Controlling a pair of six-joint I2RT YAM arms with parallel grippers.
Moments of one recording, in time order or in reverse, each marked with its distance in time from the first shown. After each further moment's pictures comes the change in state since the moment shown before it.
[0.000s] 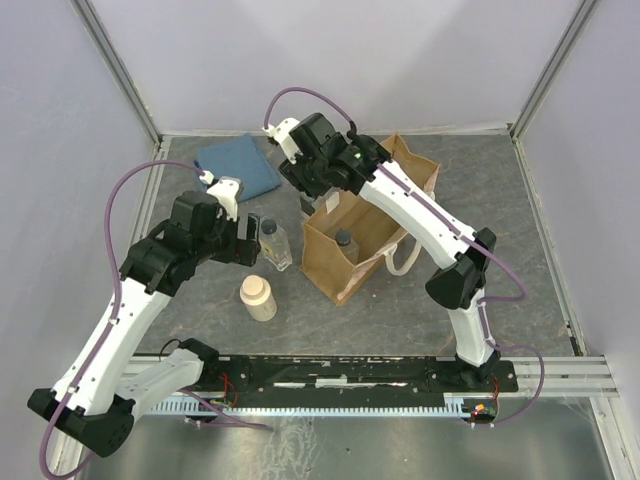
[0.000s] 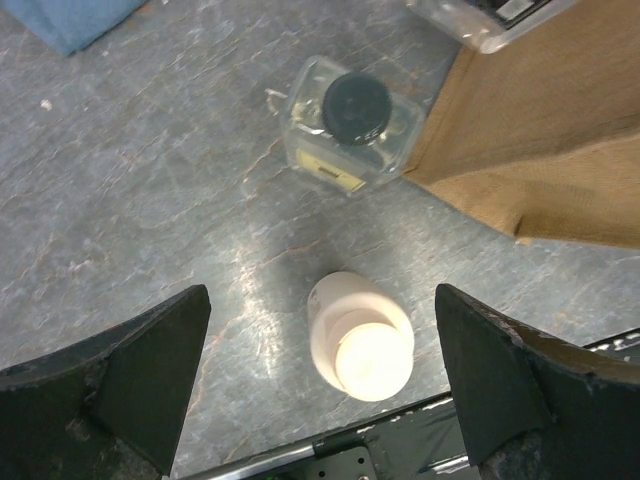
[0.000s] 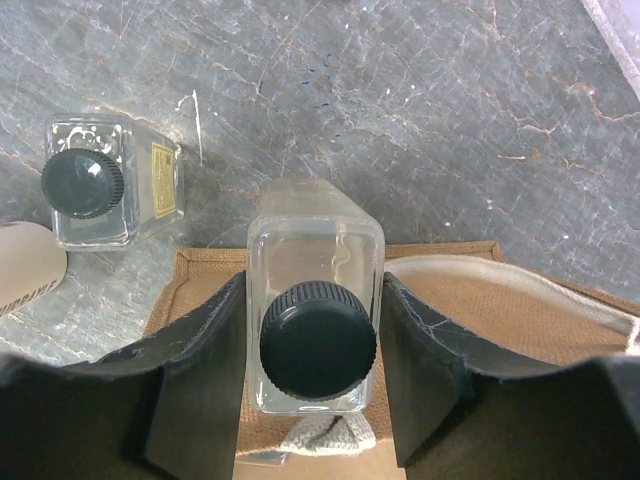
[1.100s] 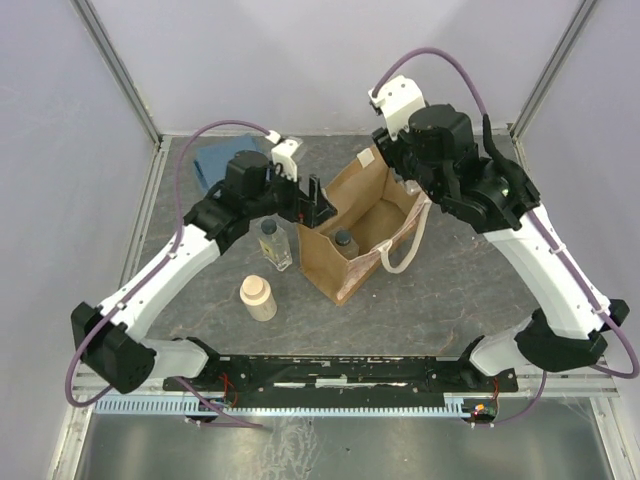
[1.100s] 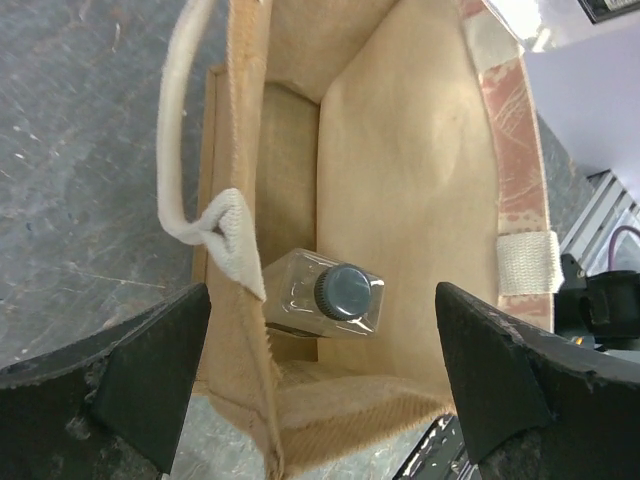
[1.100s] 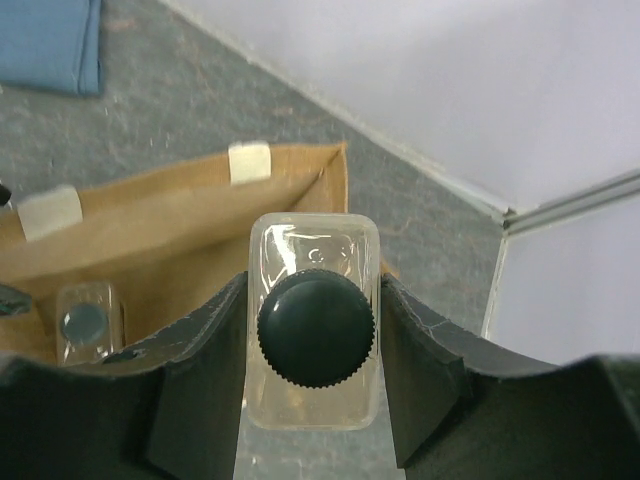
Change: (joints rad) left arm -0.100 0.342 0.086 0.588 0.443 -0.121; right arm -0.050 -0.587 -0.277 0.117 0.365 -0.099
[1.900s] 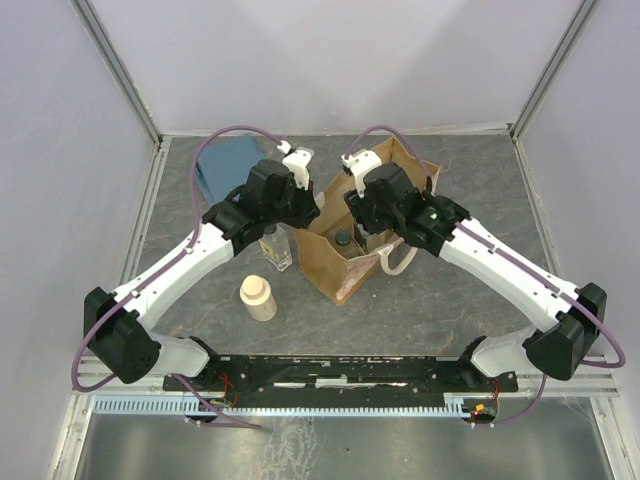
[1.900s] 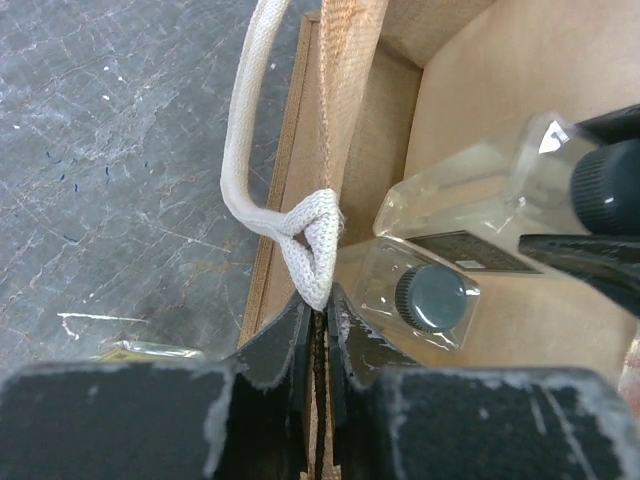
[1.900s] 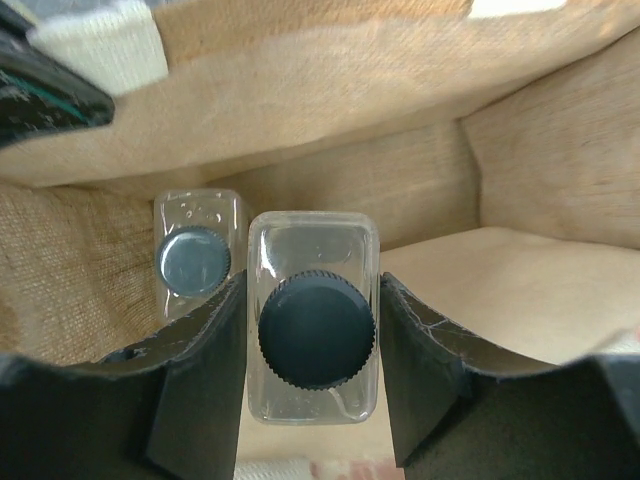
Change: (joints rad) left arm -0.094 0.088 -0.024 -0.033 -0.264 0.034; right arm -0.010 -0.077 -0.649 0.259 -0.253 0.249
